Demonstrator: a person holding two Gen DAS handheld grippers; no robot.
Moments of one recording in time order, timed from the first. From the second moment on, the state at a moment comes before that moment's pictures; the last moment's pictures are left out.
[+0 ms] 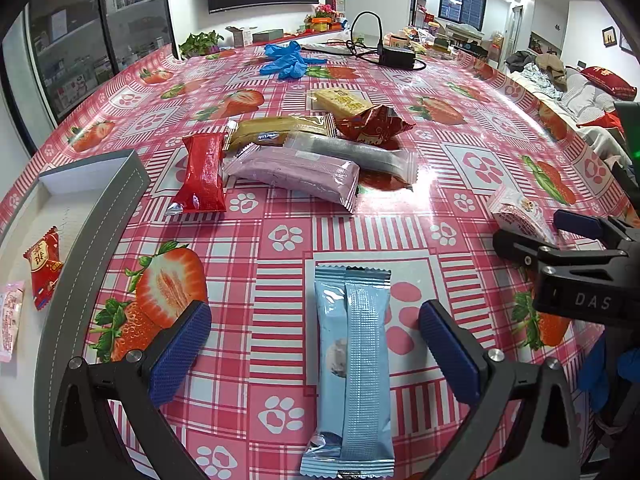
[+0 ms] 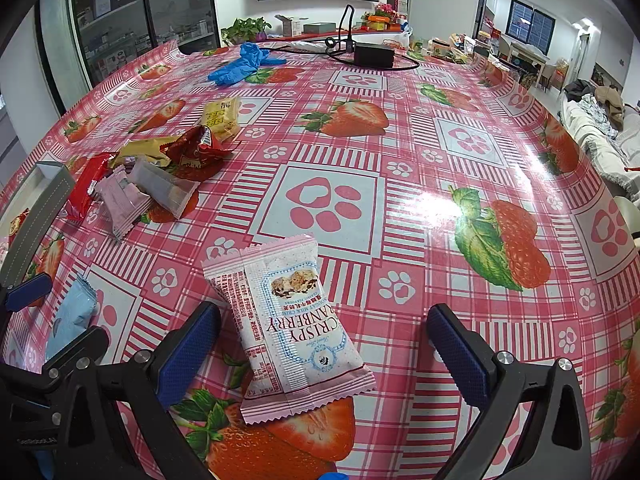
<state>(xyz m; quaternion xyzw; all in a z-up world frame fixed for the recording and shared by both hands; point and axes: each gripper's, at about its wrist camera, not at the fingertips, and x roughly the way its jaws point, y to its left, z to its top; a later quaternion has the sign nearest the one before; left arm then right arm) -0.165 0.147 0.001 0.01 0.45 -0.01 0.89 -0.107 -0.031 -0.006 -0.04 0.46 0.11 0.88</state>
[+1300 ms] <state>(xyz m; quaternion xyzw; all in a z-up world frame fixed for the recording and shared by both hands) -0.163 0.136 0.011 0.00 0.50 0.00 0.87 -0.096 -0.025 0.001 -0.05 0.49 0.11 0.86</state>
